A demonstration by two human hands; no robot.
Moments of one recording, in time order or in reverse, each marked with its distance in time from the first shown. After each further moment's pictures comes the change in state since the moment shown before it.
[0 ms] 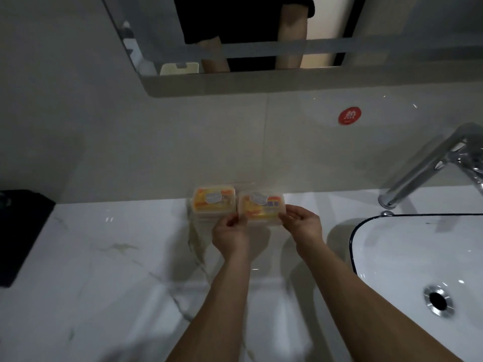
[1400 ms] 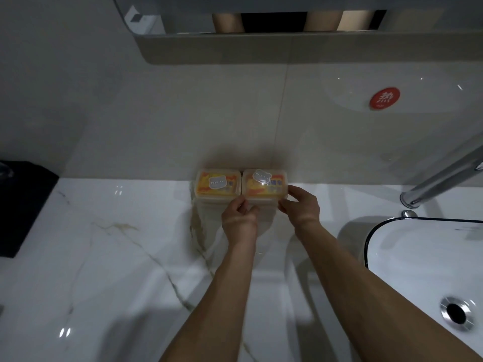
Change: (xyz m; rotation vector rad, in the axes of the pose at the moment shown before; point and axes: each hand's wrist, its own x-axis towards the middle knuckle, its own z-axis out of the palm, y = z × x) left_hand 0.018 -0.016 0.018 -0.110 -0.125 -0.033; right_hand 0.047 0.010 0.028 -0.260 -0.037 -0.055
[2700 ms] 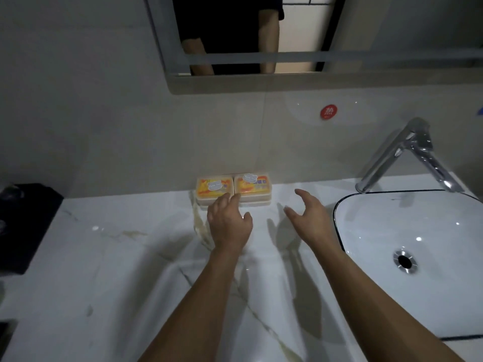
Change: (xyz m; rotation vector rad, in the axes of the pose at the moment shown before) left_hand -0.060 0.041 -0.081 0.961 -0.150 0.734; right_hand -0.160 -0.047 -0.063 -0.559 0.115 -0.309
